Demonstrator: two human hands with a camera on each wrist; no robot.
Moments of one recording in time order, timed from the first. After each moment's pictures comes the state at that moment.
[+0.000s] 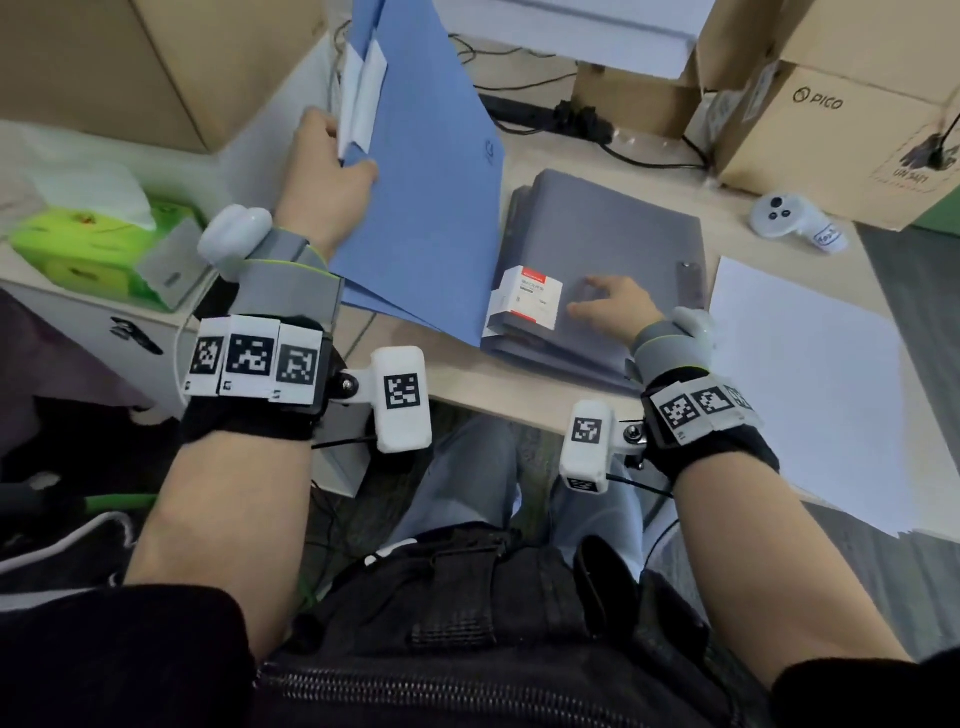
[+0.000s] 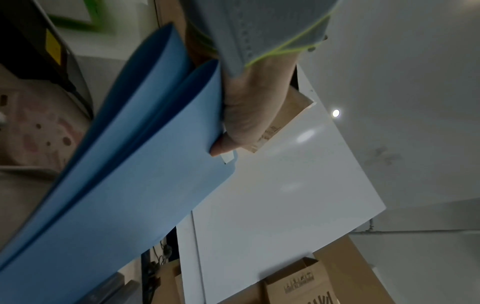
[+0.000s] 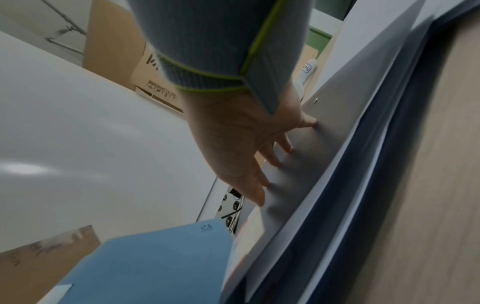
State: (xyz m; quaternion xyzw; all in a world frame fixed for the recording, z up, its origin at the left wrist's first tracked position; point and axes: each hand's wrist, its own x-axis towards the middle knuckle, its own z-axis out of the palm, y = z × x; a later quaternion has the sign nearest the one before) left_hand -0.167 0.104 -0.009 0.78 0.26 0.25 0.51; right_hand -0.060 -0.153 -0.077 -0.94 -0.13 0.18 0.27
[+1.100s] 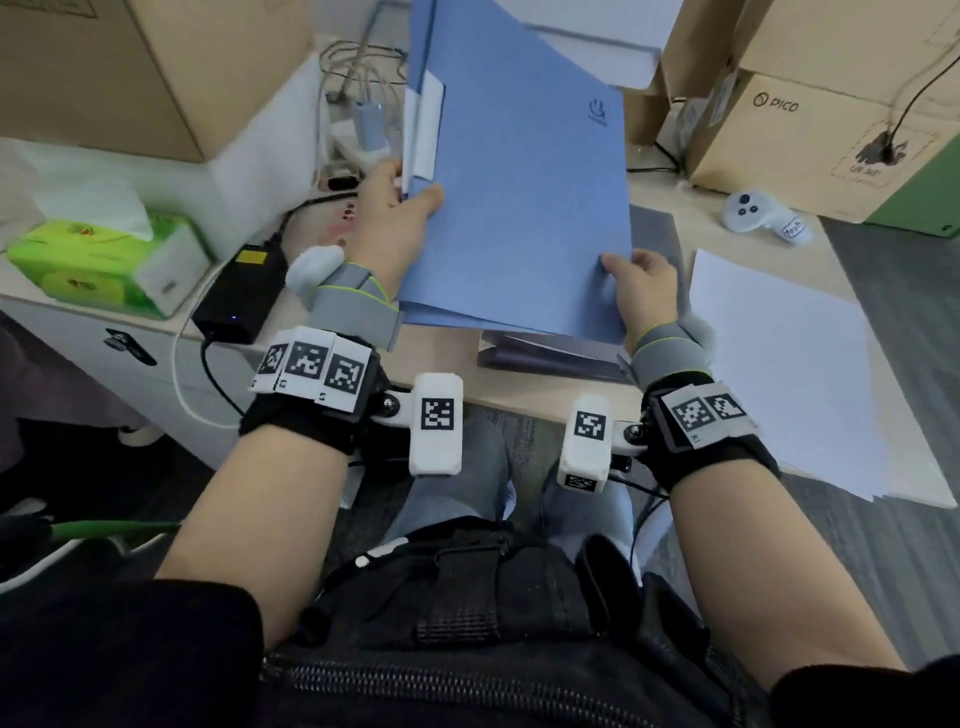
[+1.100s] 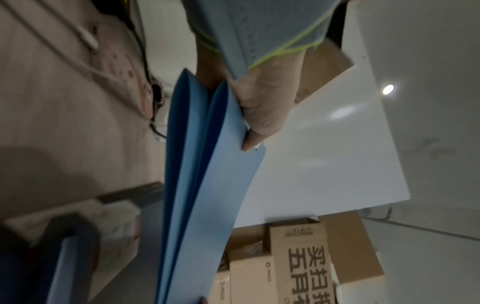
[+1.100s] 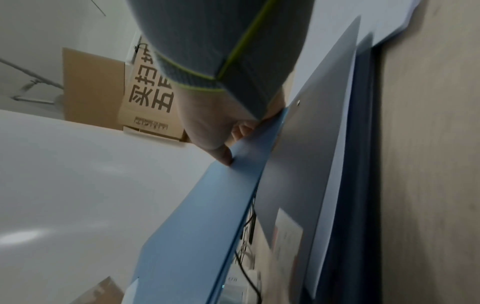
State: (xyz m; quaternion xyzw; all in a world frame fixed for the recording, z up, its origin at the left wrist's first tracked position) left_hand -0.165 0.041 -0.020 0.68 0.16 0.25 0.67; right_hand -0.076 -0.165 -0.069 -0.77 0.05 0.03 0.64
